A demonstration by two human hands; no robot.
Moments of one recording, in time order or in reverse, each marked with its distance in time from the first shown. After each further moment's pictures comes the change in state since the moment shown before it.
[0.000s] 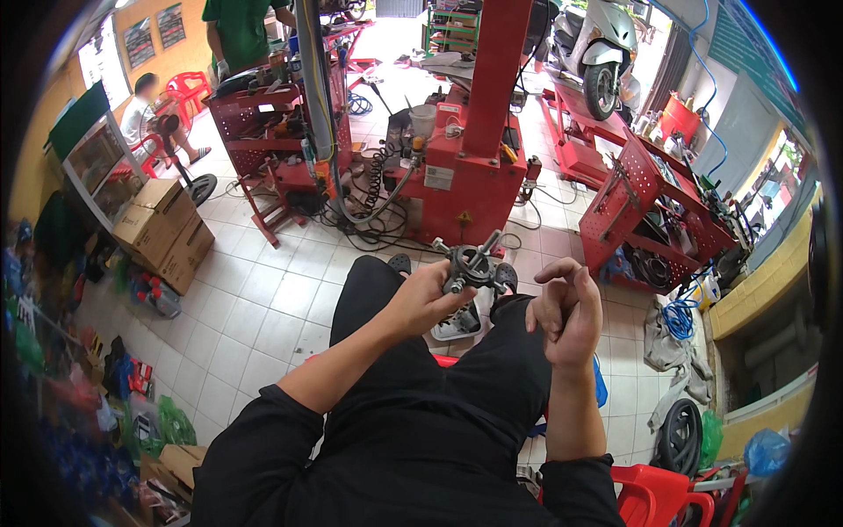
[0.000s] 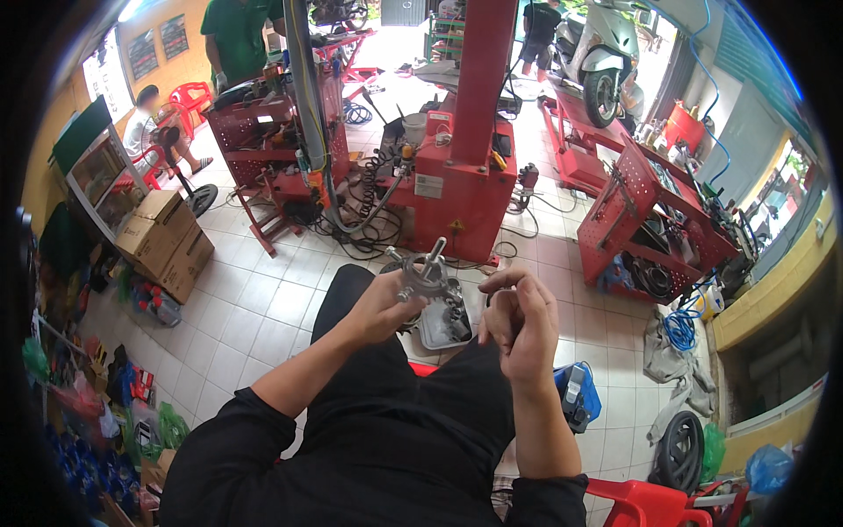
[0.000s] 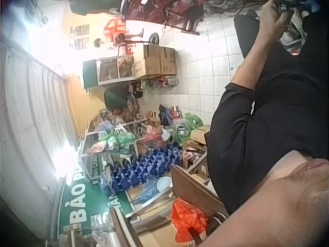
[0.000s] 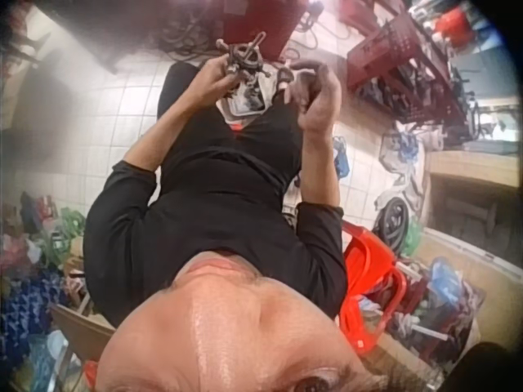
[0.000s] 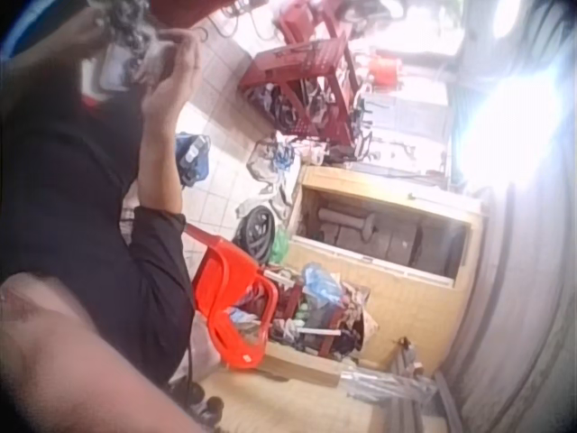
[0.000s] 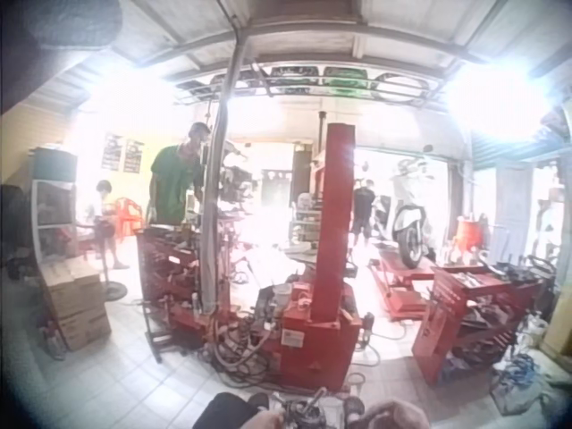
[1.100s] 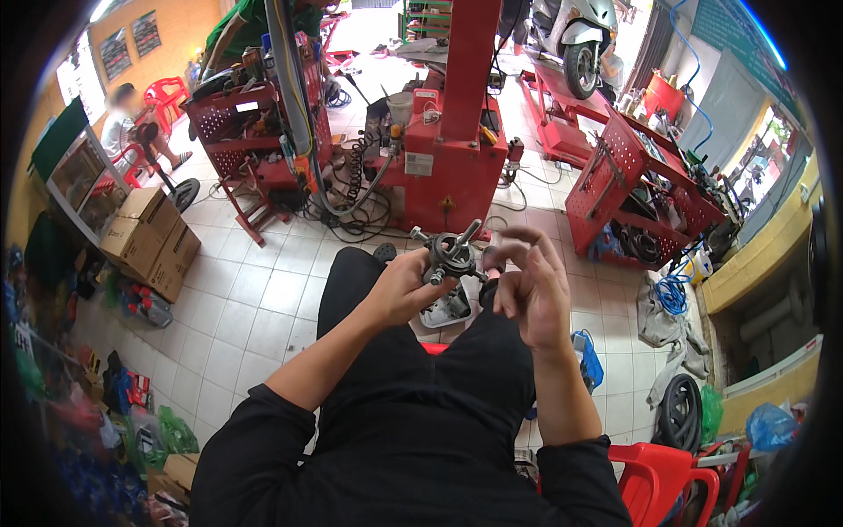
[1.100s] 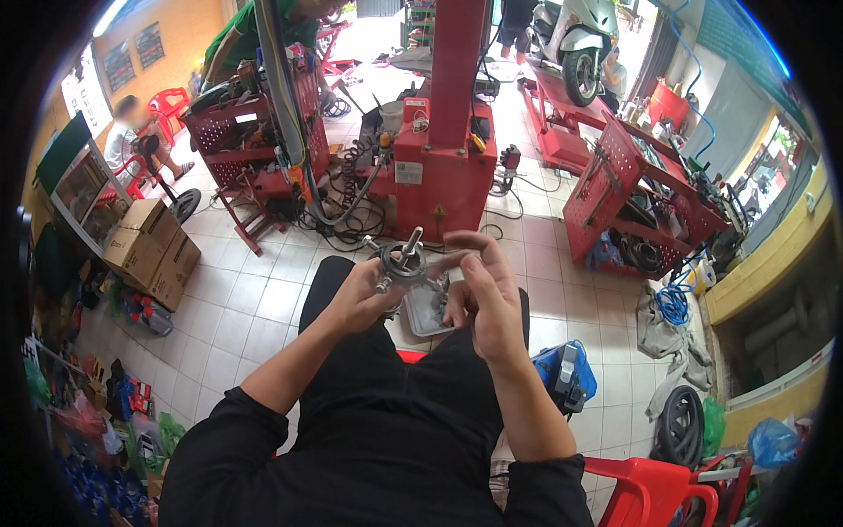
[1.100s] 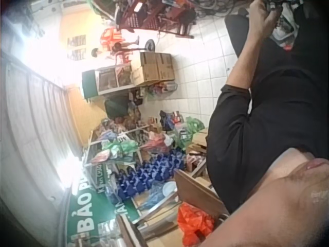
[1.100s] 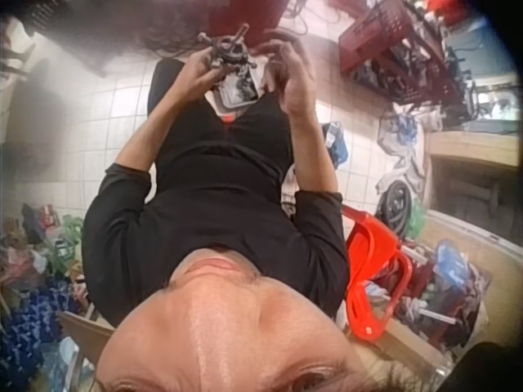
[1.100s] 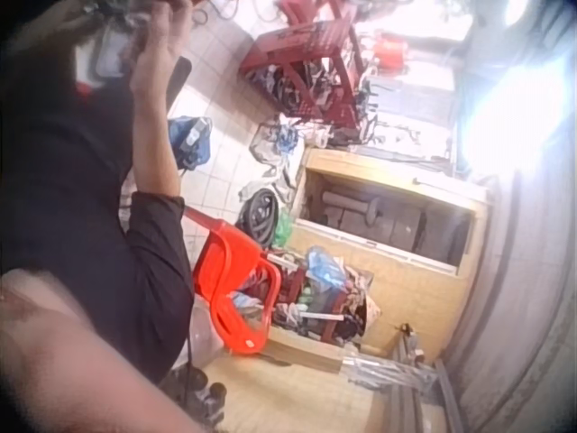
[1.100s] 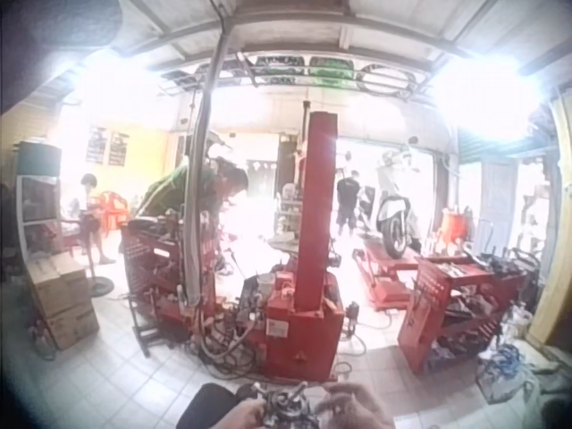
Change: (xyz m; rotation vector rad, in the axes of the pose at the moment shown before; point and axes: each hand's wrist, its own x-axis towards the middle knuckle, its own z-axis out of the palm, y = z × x) left_hand 0.001 0.002 -0.004 0.081 -0.069 -0.011; right_hand 0.003 0.005 0.014 -0.035 0.073 0.091
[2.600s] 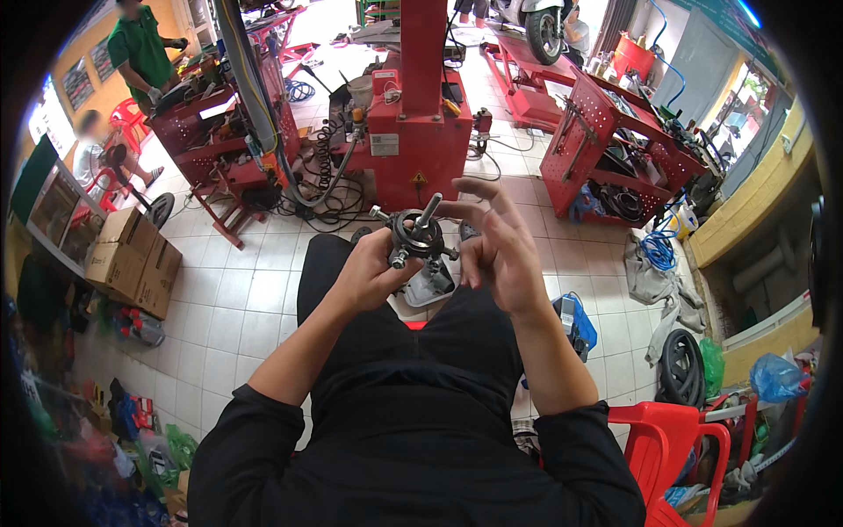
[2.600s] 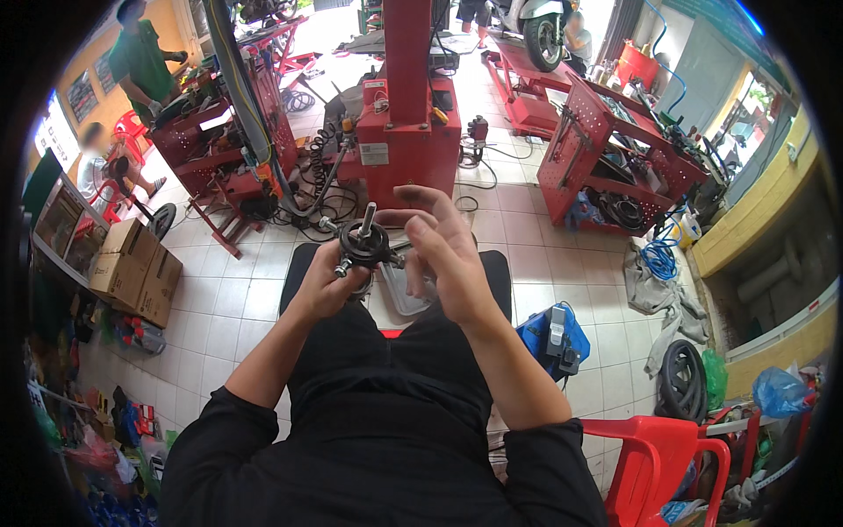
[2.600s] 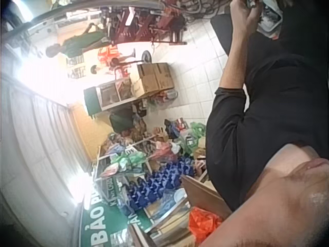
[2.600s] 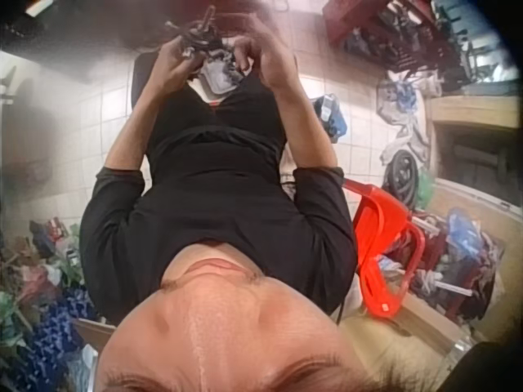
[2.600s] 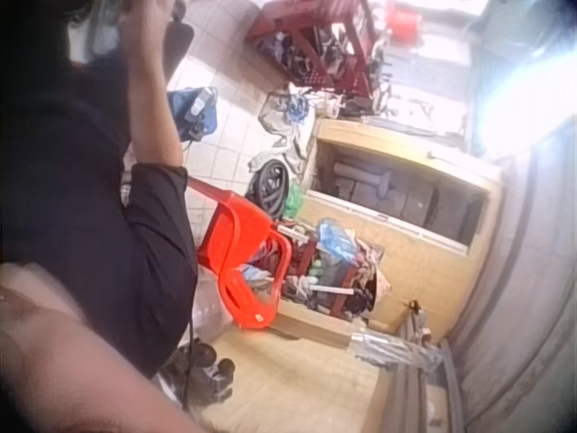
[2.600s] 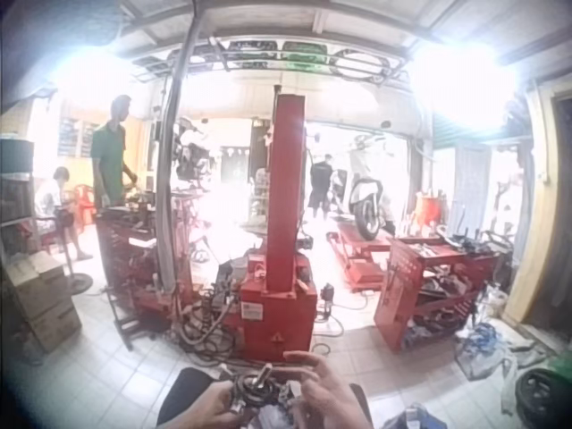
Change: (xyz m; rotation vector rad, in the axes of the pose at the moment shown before) left_hand -0.005 0.010 0.005 -0.010 -0.025 0.073; right_hand -0.004 -0.008 0.011 0.073 0.034 -0.040
